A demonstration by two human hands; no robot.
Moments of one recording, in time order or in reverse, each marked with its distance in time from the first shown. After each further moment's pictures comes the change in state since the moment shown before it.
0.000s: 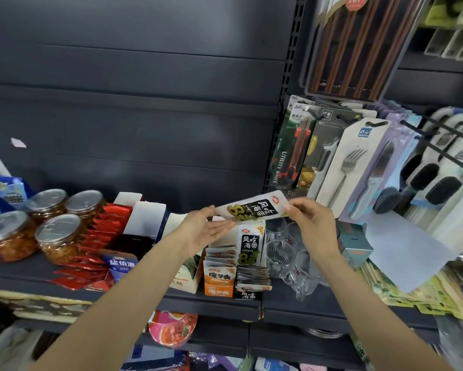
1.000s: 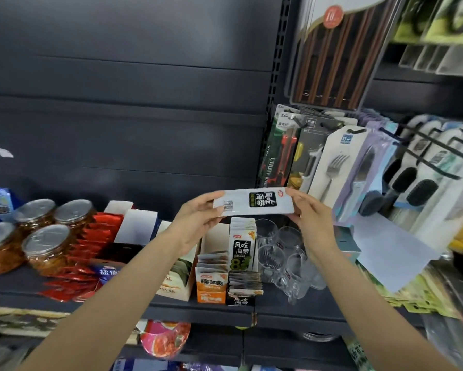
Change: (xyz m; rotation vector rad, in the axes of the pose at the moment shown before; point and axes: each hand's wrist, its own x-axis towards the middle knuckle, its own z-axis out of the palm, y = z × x) left_hand -0.011 0.011 0.013 0.319 -0.144 0.334; right_hand 0.009 -0.016 -0.009 0.378 0.111 0.263
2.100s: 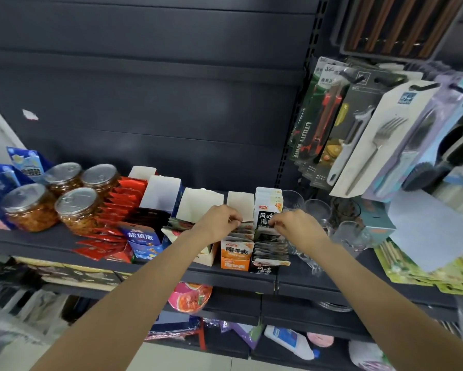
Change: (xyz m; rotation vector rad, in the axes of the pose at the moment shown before) left_hand 0.012 -0.071 -0.032 1.226 -0.119 0.020; right_hand -0.005 0.080 0.028 -1.390 -0.689 -0.260
